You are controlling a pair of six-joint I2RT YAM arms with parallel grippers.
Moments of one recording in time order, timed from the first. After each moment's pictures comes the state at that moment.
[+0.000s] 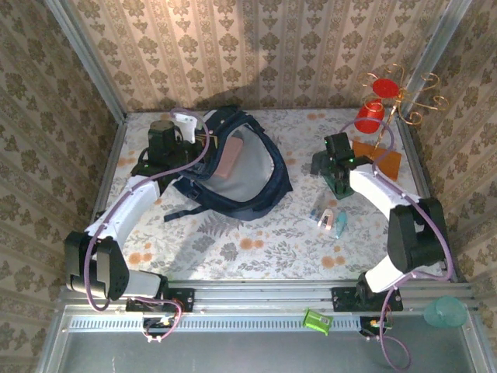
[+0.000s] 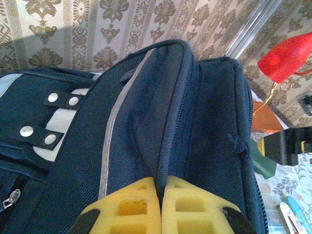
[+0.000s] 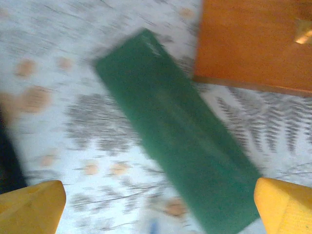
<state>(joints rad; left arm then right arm) -0.30 1.37 1.06 -0.07 0.48 -0.21 0.19 1.60 1.07 -0.47 0.26 0.38</state>
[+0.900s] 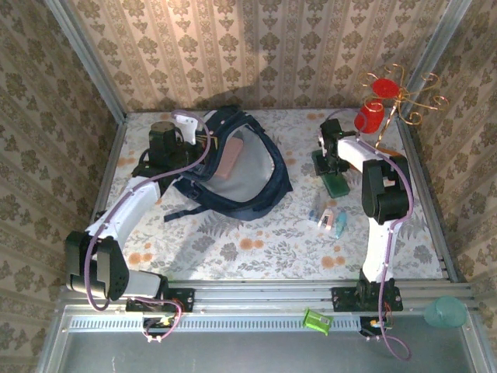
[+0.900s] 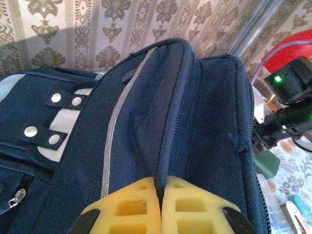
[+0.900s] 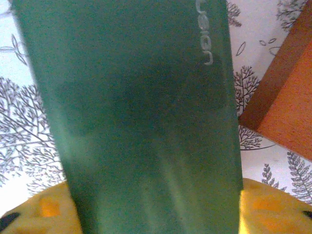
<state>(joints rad) -0.30 1.37 1.05 -0.06 0.46 -0.19 0.12 2.07 1.52 -0.73 0.15 0.01</state>
